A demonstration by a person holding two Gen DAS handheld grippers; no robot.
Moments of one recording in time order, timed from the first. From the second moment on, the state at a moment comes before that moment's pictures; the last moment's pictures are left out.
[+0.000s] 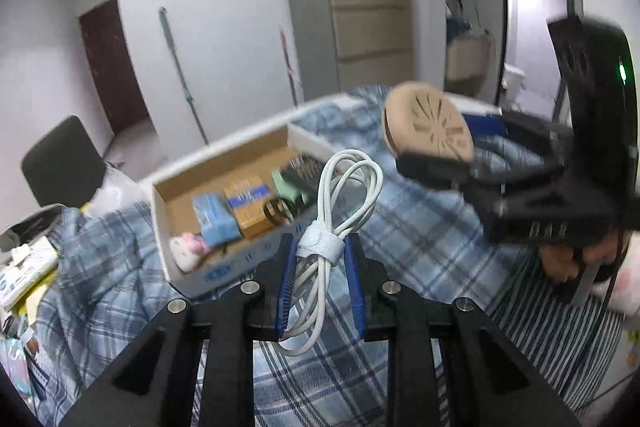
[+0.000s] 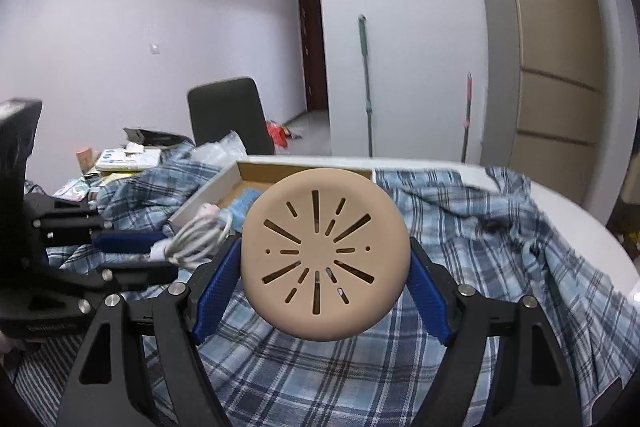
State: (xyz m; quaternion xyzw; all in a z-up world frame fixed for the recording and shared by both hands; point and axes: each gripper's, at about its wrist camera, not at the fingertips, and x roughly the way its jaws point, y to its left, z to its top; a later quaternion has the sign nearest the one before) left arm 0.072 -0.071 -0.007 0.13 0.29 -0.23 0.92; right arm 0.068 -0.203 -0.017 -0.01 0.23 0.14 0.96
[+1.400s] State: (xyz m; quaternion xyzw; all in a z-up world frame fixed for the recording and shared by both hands) left arm 0.230 -0.010 -0.002 0.00 0.23 -0.09 0.97; right arm 0.211 -0.152 -0.018 -0.04 0.21 0.12 0.97
